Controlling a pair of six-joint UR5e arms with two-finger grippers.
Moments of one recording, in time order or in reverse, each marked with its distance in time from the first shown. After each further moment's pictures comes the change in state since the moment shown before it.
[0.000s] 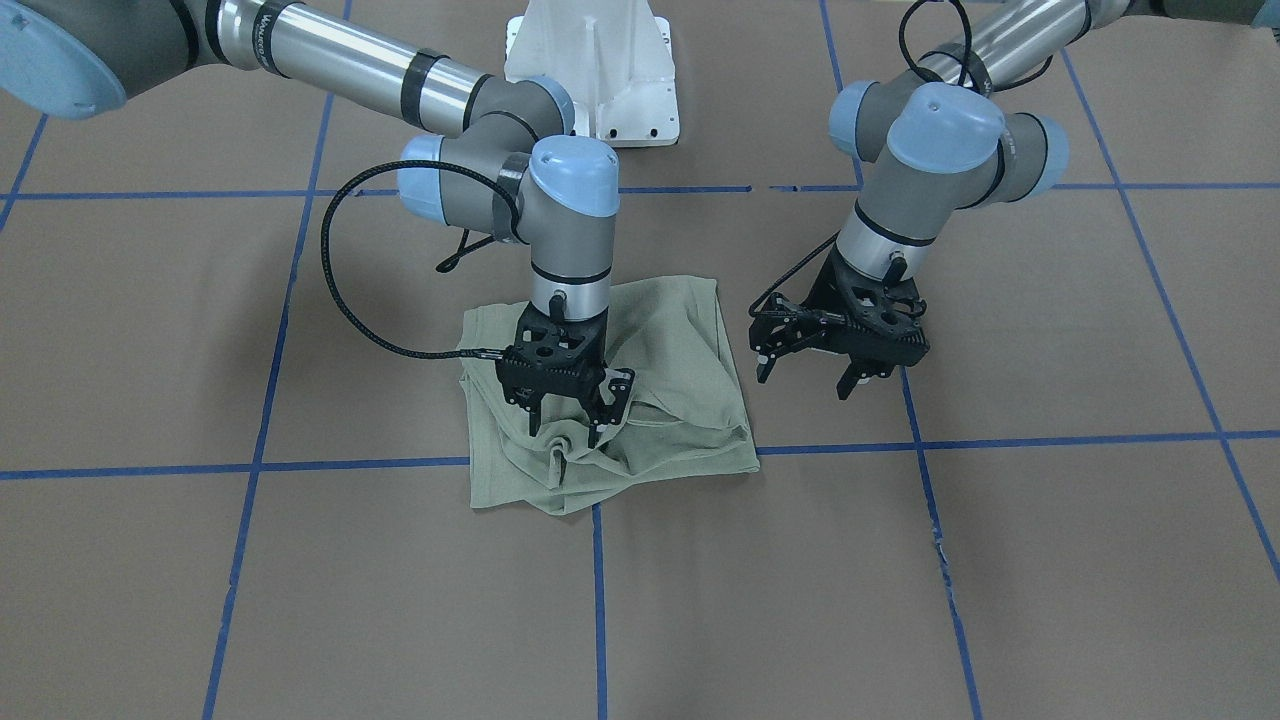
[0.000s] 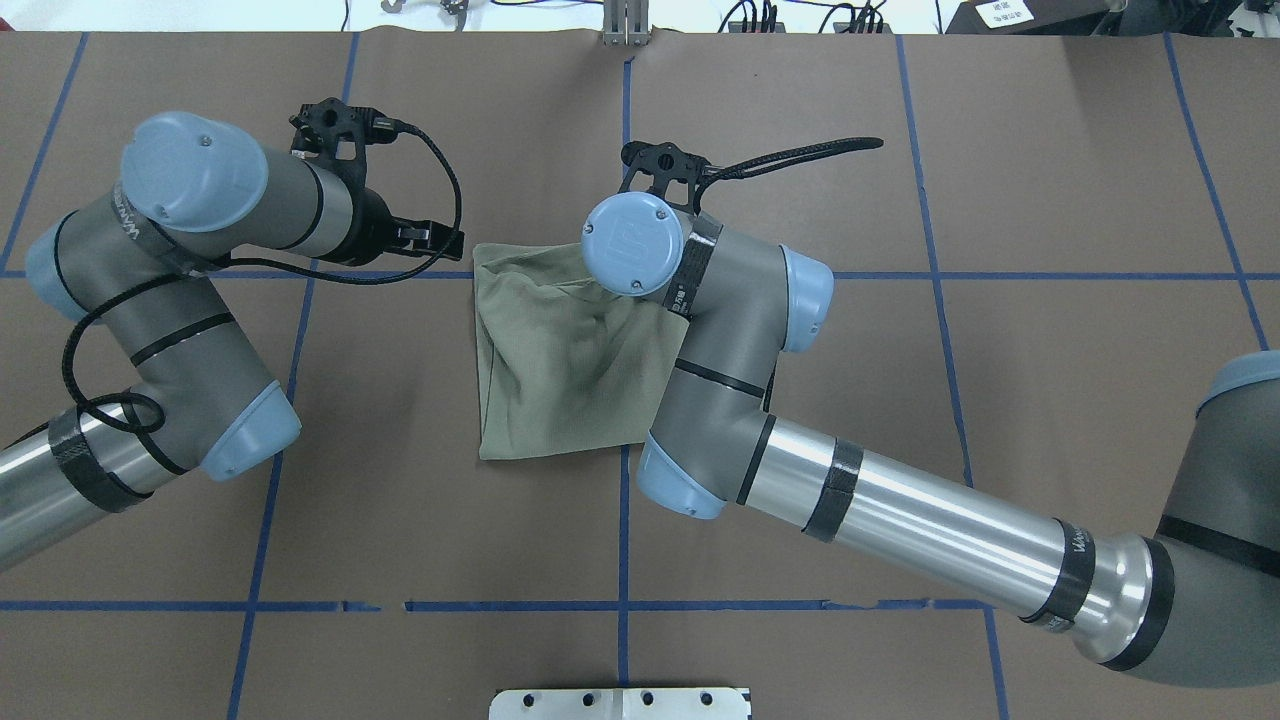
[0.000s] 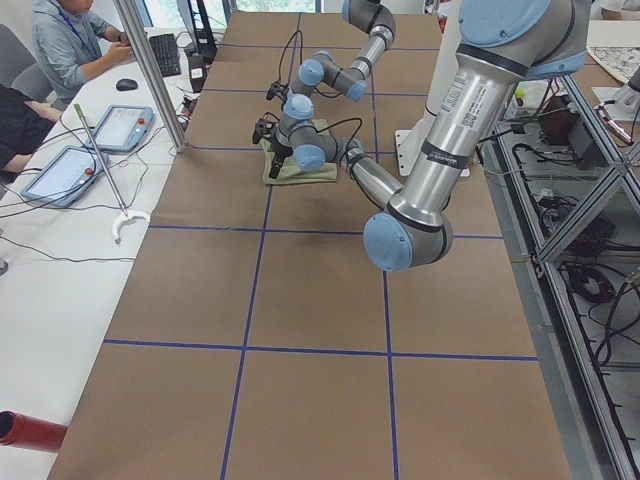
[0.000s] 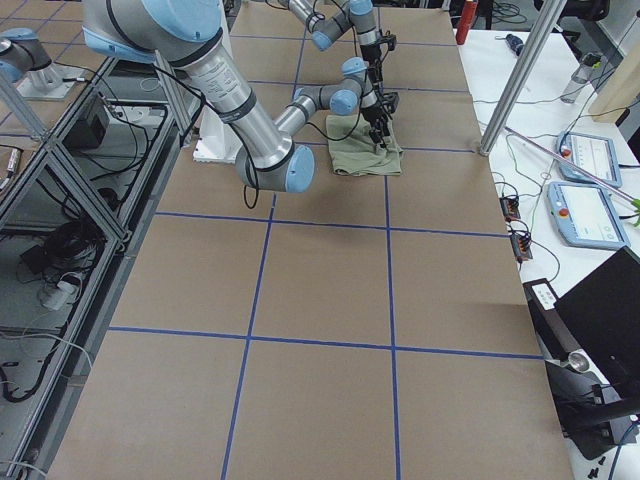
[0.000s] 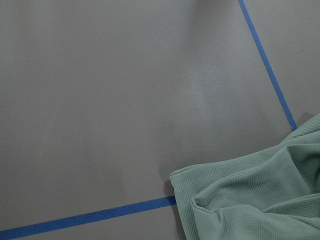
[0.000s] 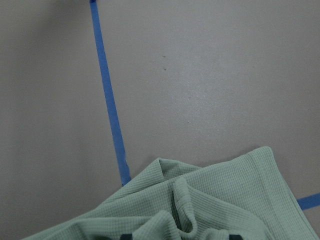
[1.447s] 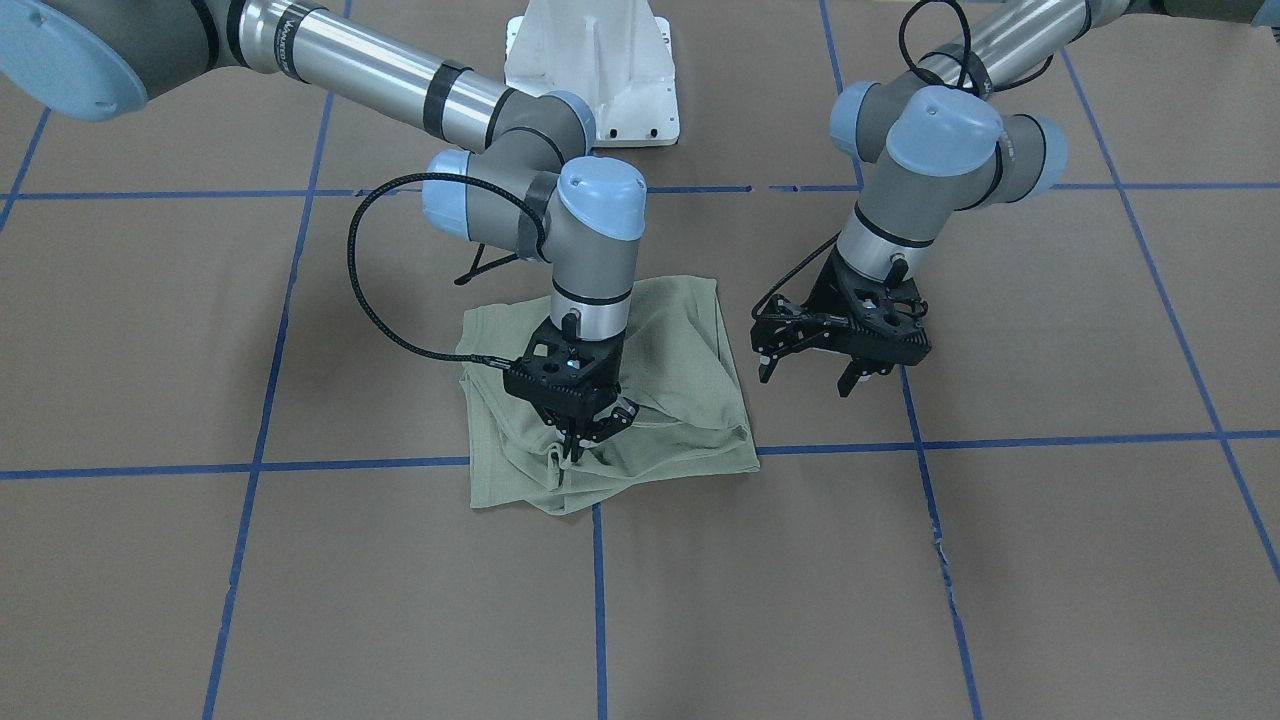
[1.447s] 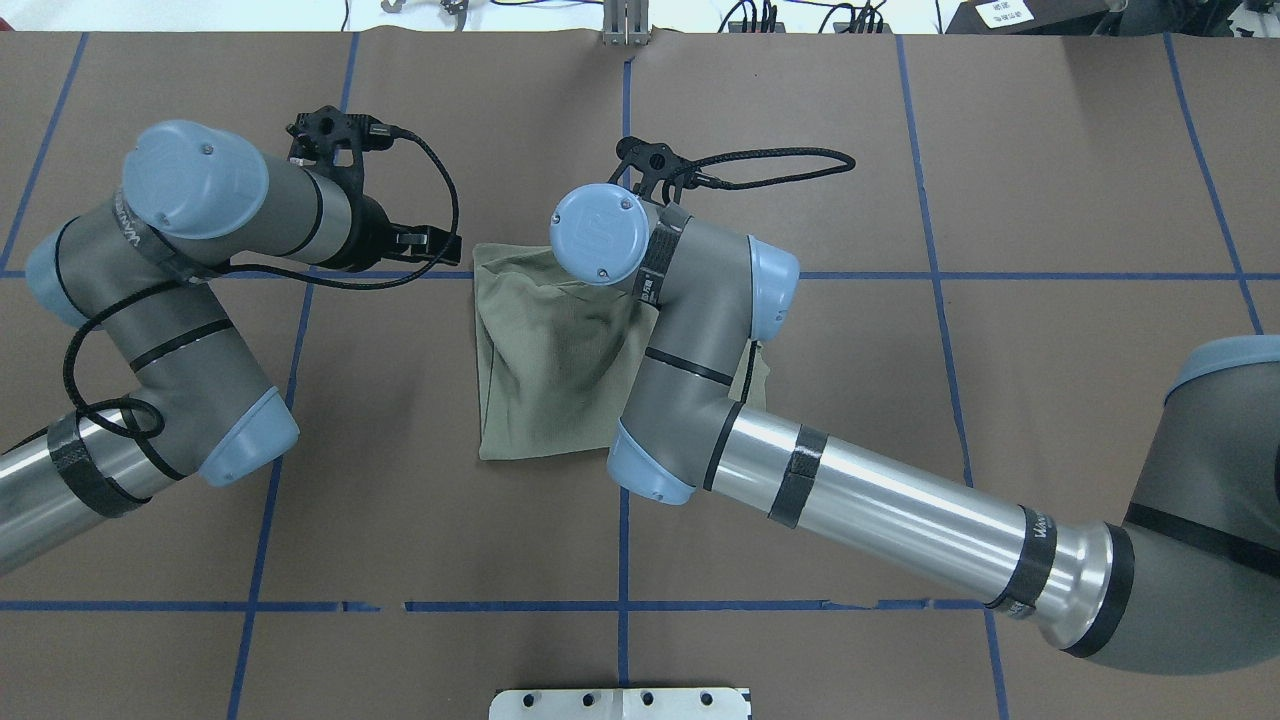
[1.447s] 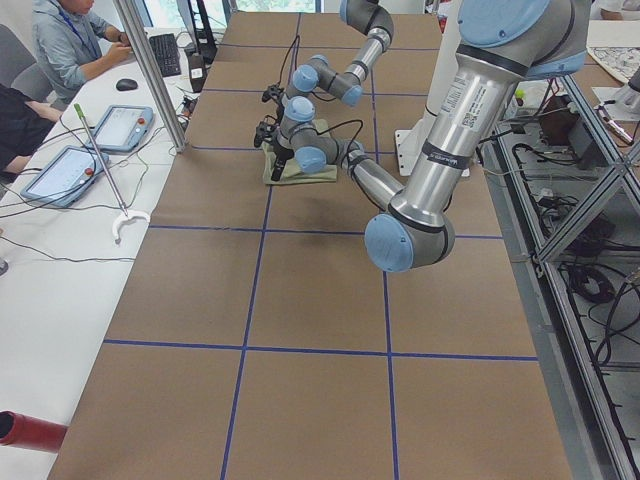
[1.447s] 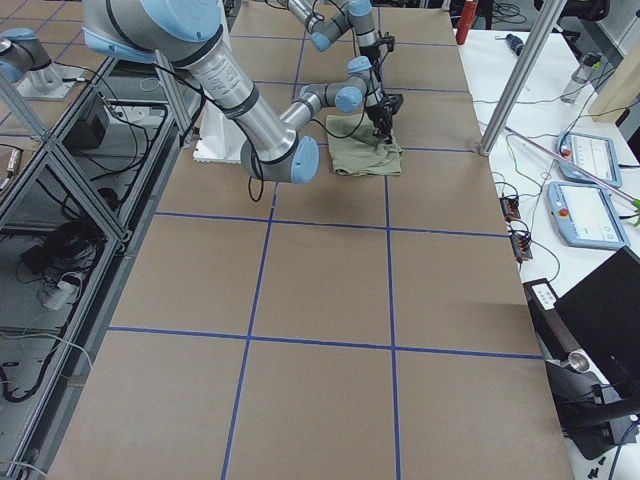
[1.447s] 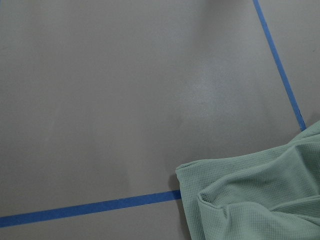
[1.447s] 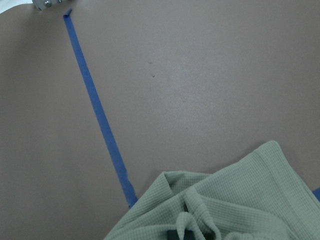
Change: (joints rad) left arm 0.007 0.009 0.001 -0.001 0.002 -0.032; right arm 0.014 0.062 -0.098 -0.008 -0.005 0.125
